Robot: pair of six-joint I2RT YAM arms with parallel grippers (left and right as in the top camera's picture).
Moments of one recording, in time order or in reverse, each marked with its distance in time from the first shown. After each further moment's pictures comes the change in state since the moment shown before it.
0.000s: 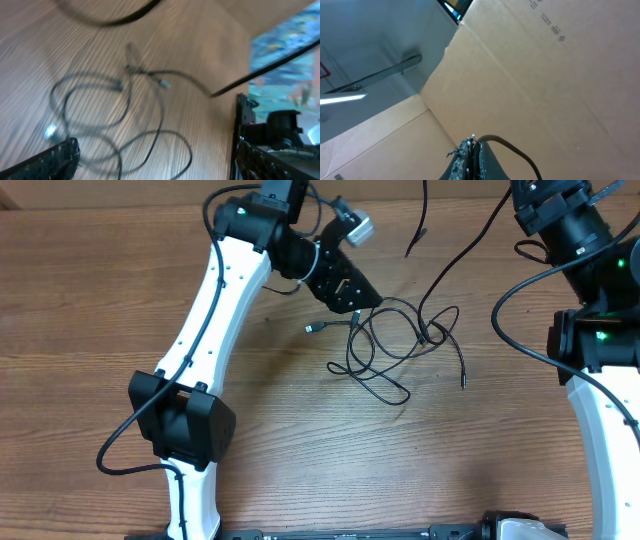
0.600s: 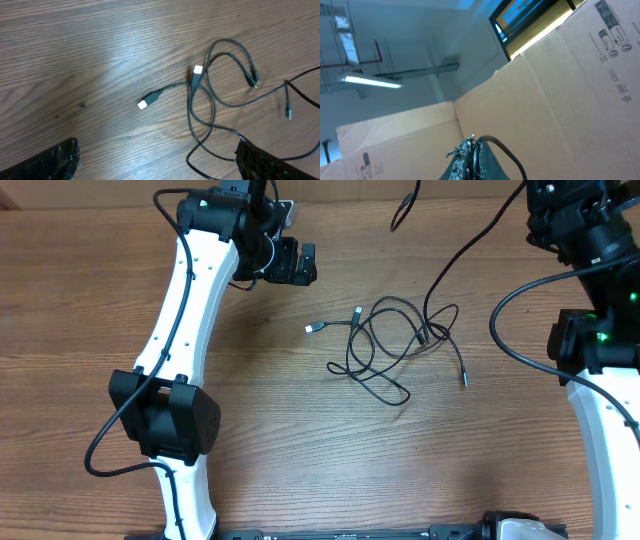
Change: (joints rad) left arm 0.122 0.000 0.000 -0.056 -0.587 -0.513; right arm 0.000 -0.006 -0.001 0.347 -0.041 0.018
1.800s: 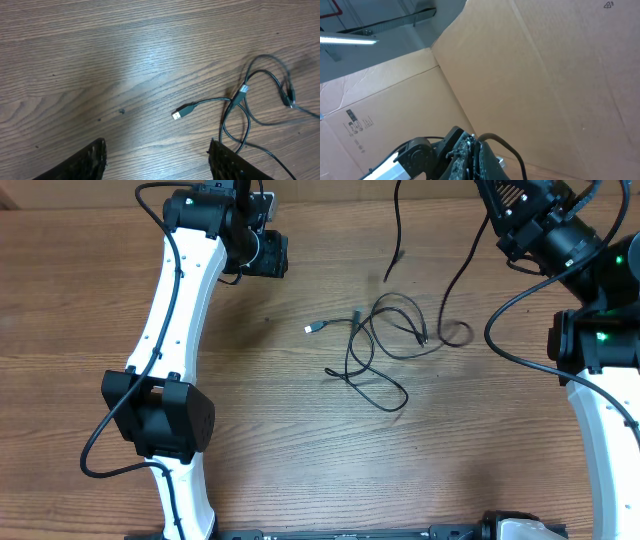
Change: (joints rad) left arm 0.041 0.000 0.002 0.036 -0.129 0.000; right arm 0.000 0.000 0.000 -0.399 -0.188 -0.211
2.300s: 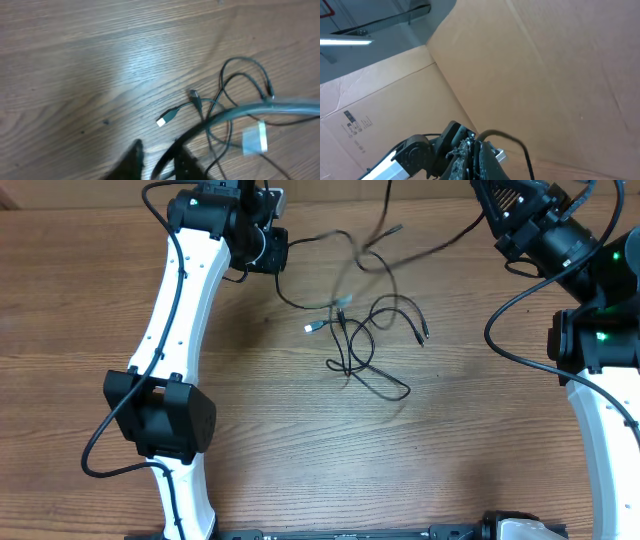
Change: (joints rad) left arm -0.009 0.000 0.000 0.036 0.063 0.005; right arm 0.000 0.000 0.000 -0.052 -0.002 0.000
